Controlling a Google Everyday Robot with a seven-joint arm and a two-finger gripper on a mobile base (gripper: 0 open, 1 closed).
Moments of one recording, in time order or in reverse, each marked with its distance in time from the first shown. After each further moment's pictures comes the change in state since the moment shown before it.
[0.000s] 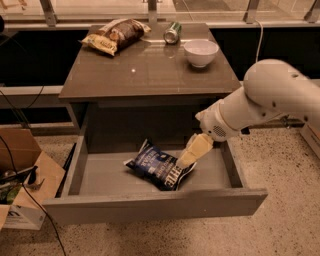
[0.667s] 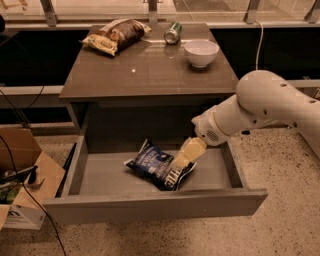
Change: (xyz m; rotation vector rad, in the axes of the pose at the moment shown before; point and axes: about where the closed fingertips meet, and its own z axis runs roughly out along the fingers) arm 0.003 -0.002 0.027 -0.007 -0.021 0.036
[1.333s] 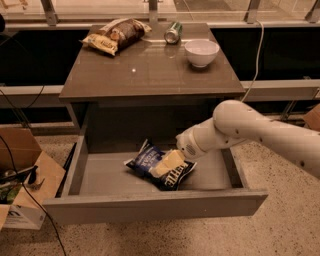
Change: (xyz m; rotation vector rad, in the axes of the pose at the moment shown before) arm 0.008 0.000 0.096 -0.082 -0.088 0.142
